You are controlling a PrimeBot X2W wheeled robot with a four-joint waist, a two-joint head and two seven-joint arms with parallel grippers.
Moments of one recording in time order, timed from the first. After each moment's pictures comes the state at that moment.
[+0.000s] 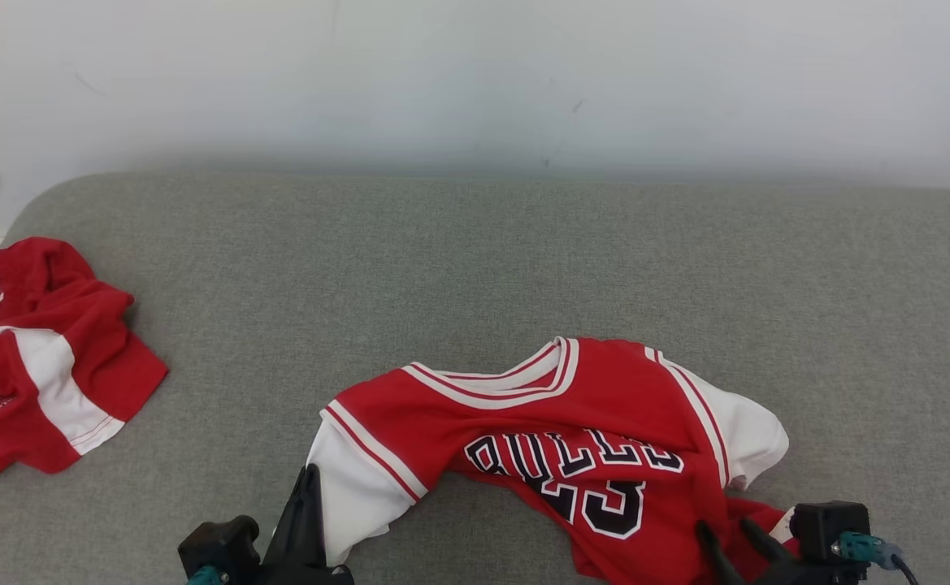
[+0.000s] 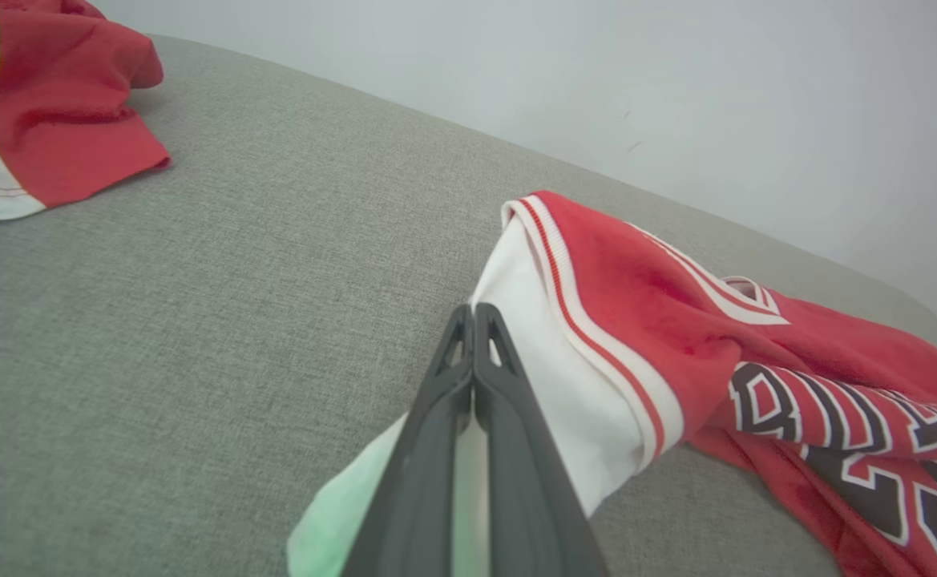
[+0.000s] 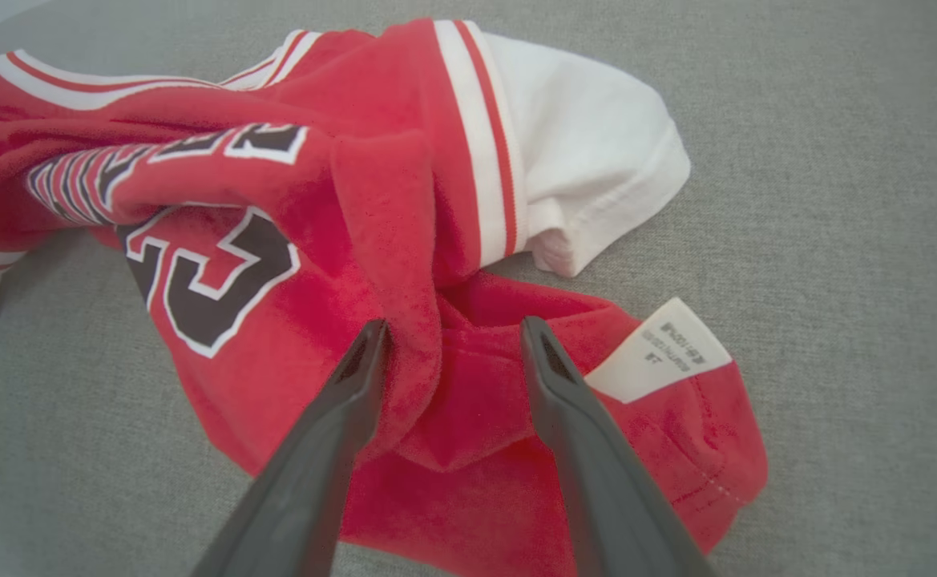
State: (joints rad) left arm -0.15 0.14 -0.37 0.36 -0.61 0.12 -0.26; right arm 0.14 -0.05 0.00 -0.04 0.16 0.13 0.41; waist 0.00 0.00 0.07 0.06
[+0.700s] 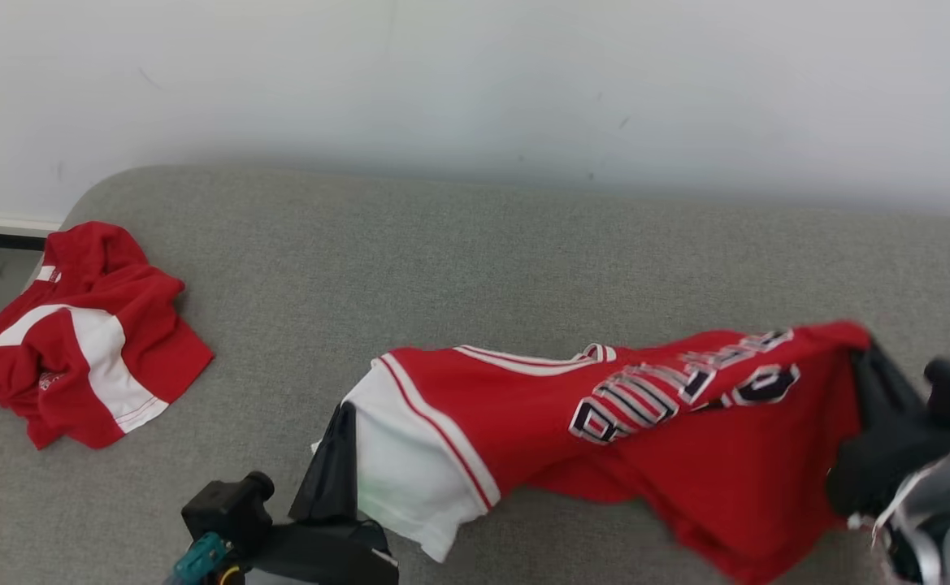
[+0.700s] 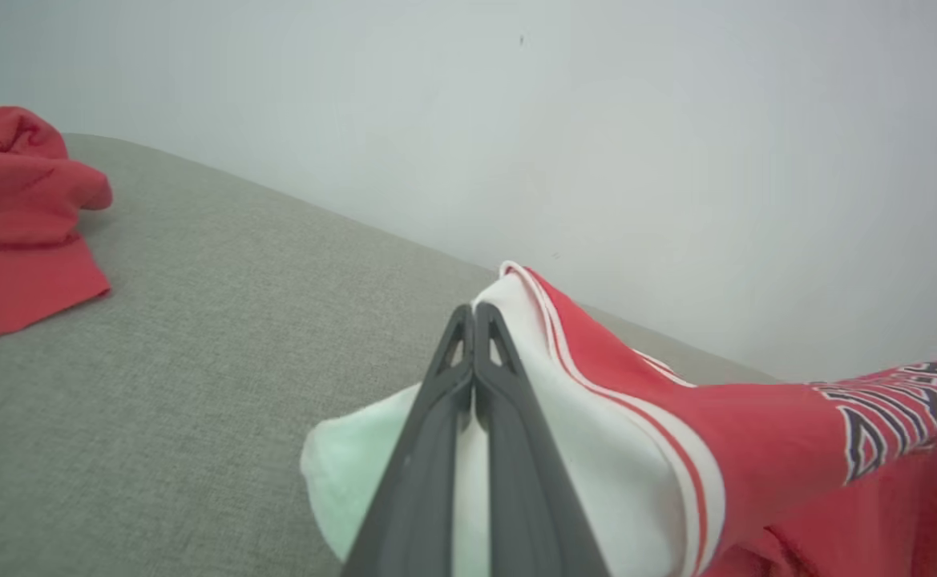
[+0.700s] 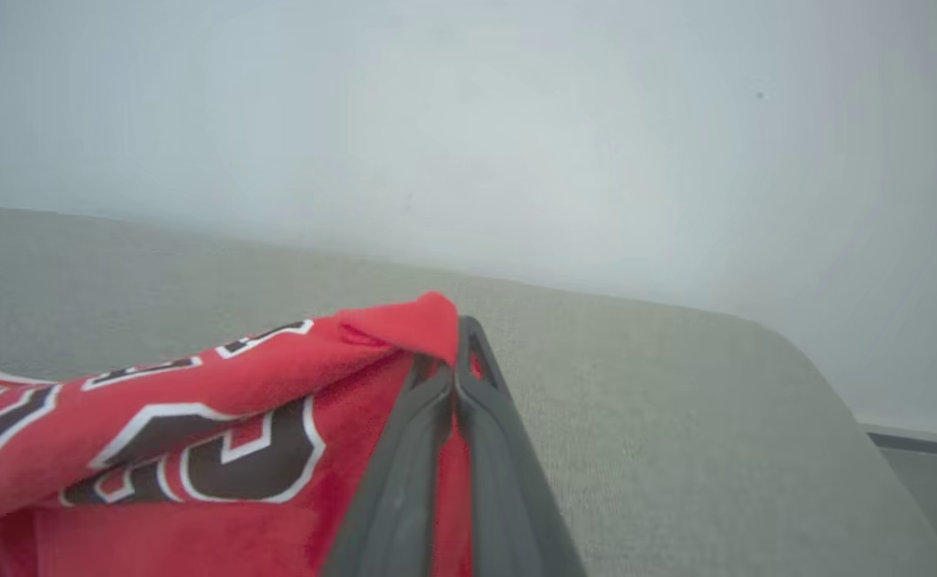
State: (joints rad) left arm -0.18 0.11 -0.38 0.23 -0.63 0.05 -0.26; right arm -0.10 -0.16 -0.16 -0.08 0.04 0.13 0.28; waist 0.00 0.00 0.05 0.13
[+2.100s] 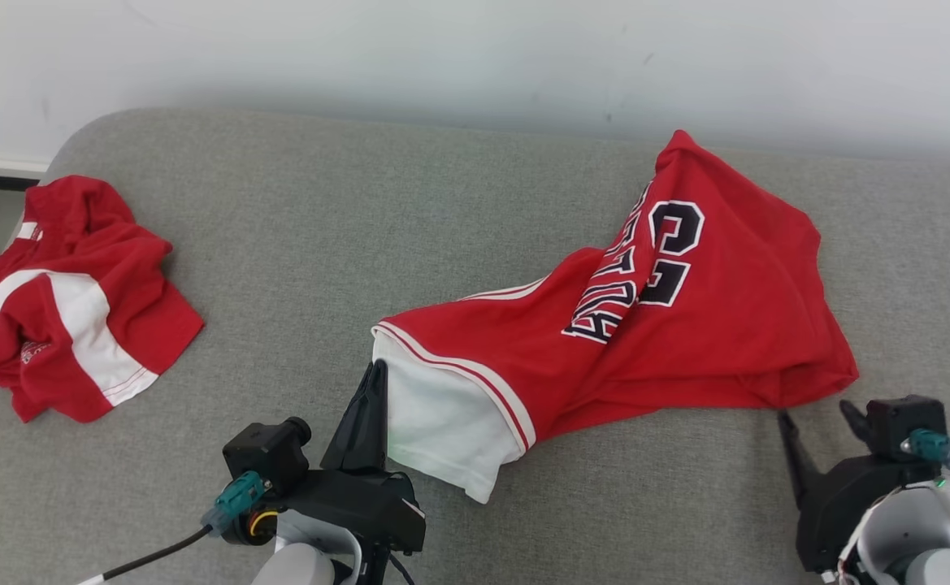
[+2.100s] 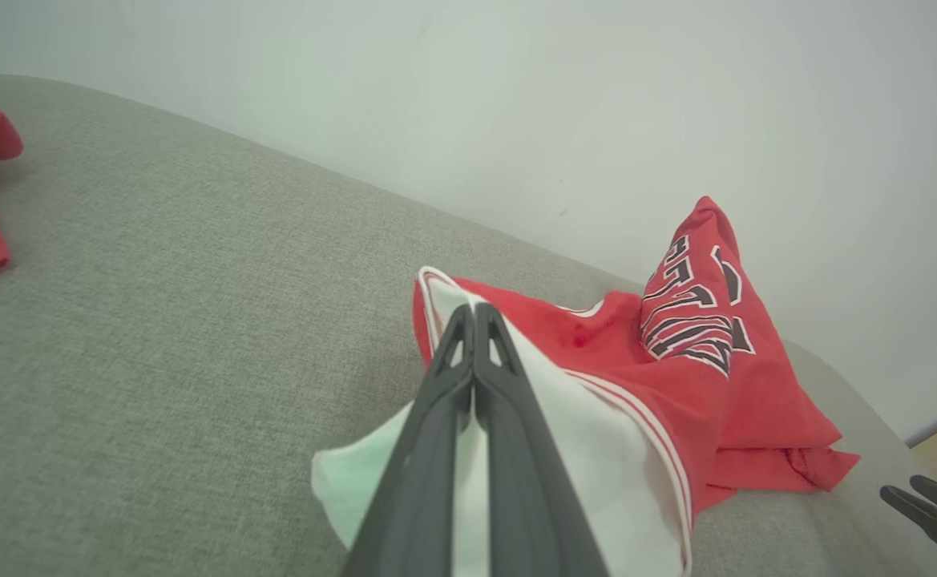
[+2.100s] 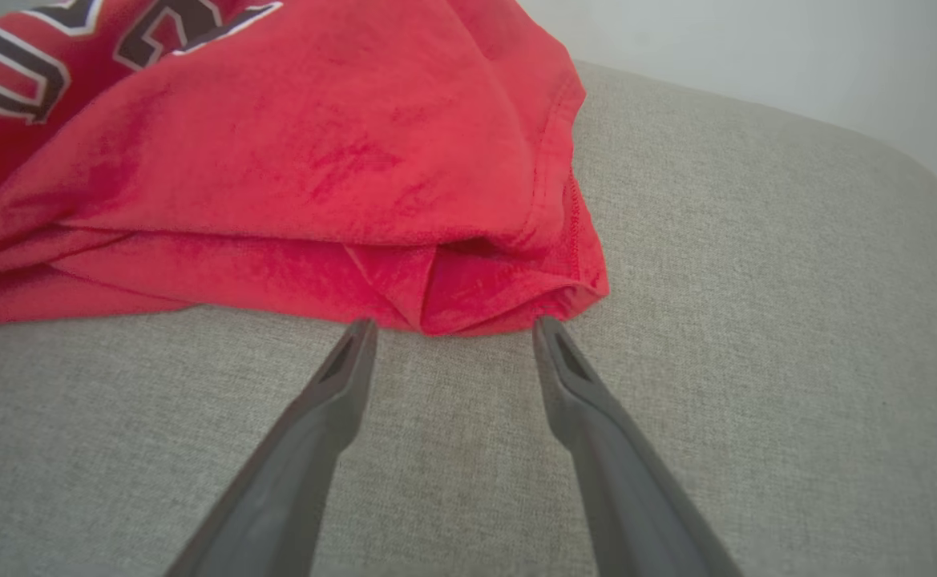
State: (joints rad) left arm -0.34 0.05 -0.40 0.39 -0.62 0.01 -0.26; right arm -0.09 -0.22 -0.07 0.08 0.07 0.13 0.36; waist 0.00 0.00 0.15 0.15
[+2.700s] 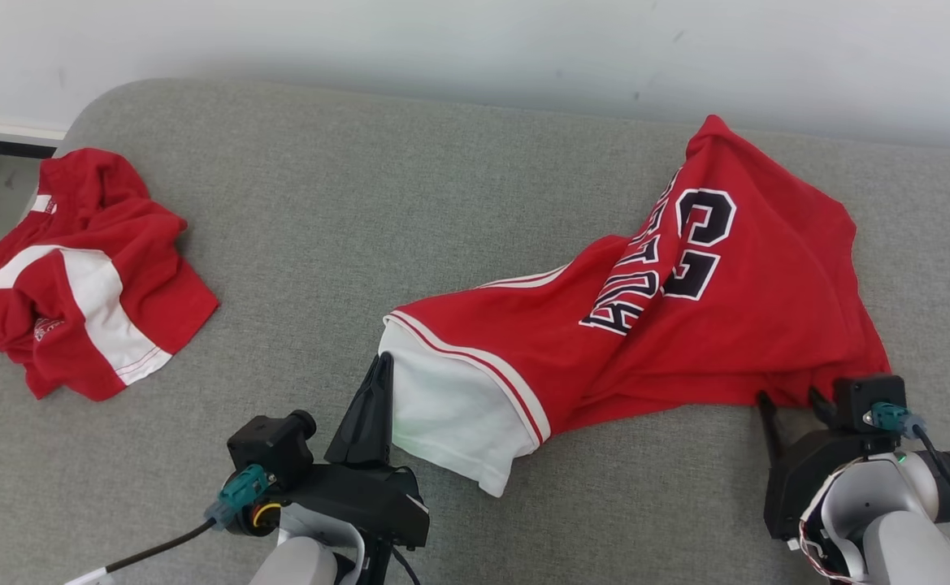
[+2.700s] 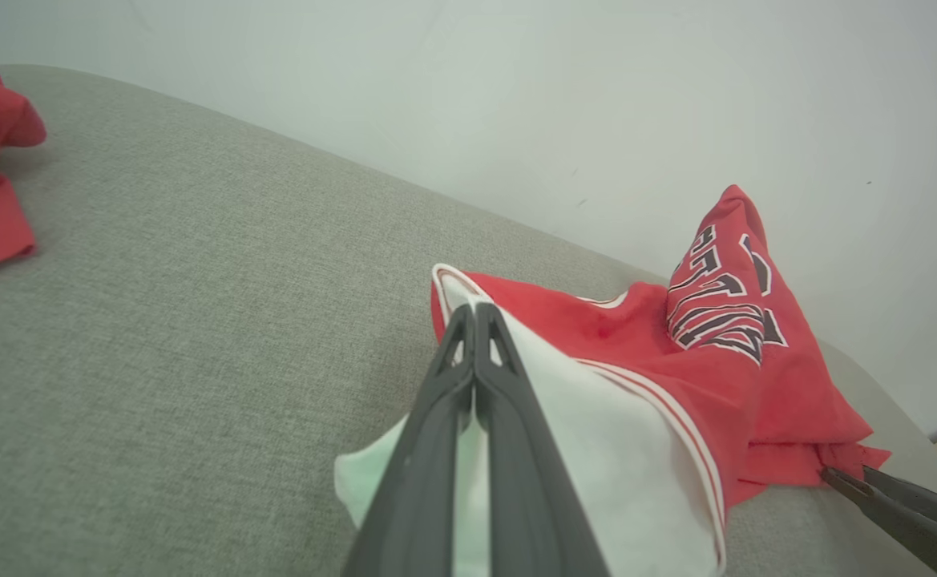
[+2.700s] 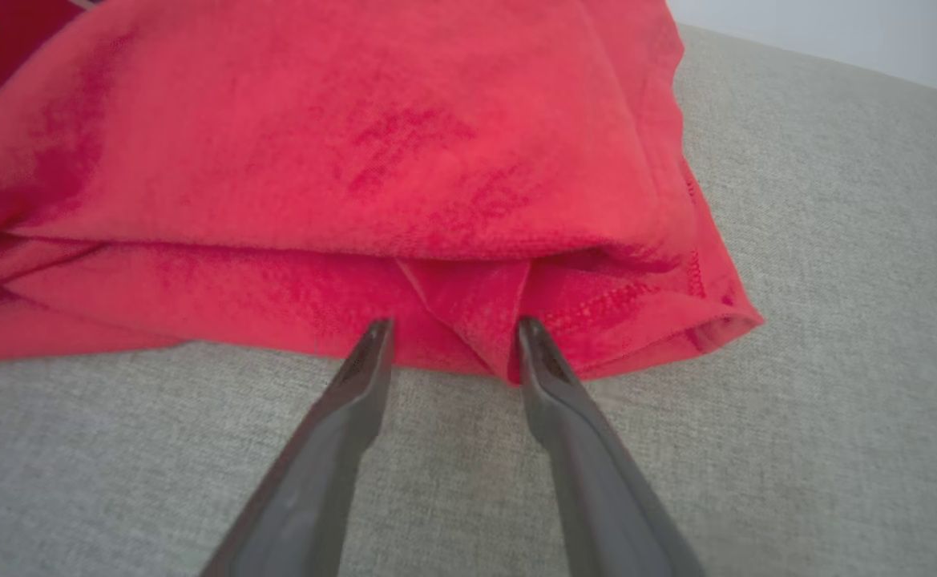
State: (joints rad) left arm -0.35 0.05 -0.41 0.39 -0.61 0.00 -0.26; right arm -0.22 -0.16 -0.09 0.29 0.01 0.13 0.28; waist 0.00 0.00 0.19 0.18
